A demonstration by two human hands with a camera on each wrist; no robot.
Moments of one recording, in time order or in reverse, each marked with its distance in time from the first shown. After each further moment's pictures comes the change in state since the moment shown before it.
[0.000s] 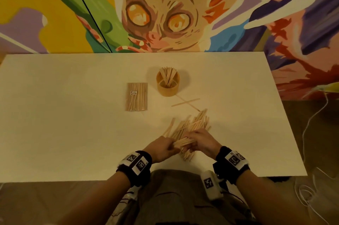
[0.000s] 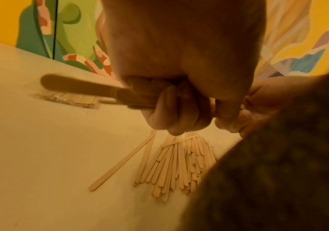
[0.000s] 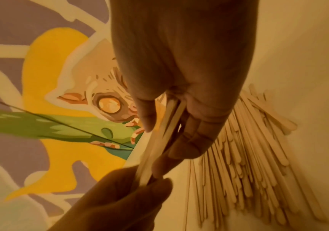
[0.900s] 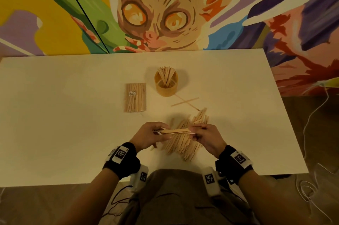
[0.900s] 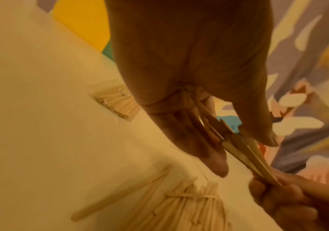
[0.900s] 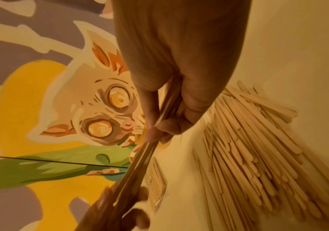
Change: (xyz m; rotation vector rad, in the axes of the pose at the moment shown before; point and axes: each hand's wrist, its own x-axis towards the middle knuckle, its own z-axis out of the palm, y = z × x) left_hand -0.010 -0.015 -0.046 -0.668 0.192 -0.046; right_hand 0.004 -0.003 -0.011 0.319 0.193 -0.127
